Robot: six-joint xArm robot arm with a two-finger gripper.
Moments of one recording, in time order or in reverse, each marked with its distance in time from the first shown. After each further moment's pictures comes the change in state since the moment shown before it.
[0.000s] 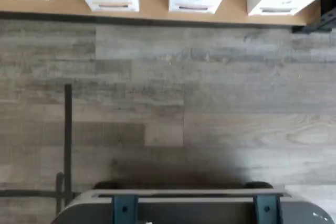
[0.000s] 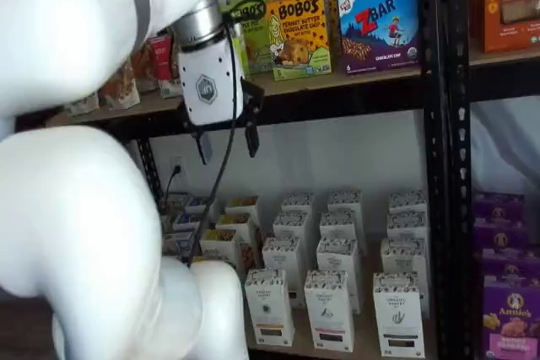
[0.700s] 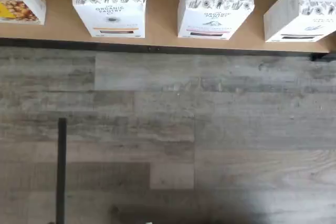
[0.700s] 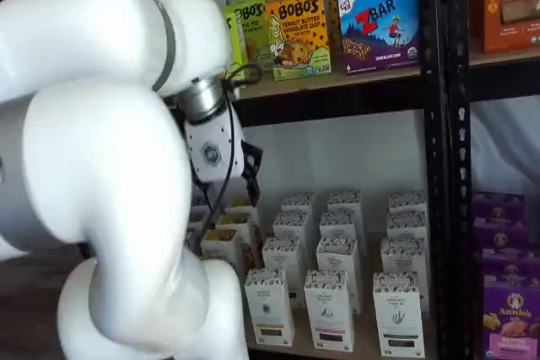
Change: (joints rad) arm 0.138 0.111 0.255 -0.071 -0.418 0.183
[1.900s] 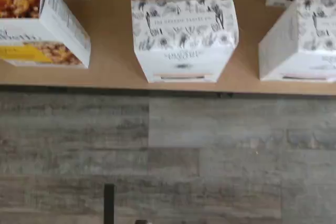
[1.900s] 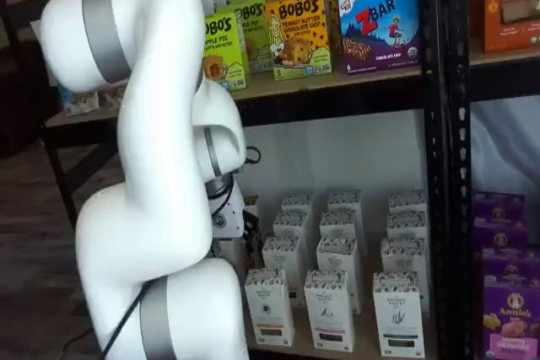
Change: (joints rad) arm 0.074 0.771 -0.090 -0.001 -0.750 0.124
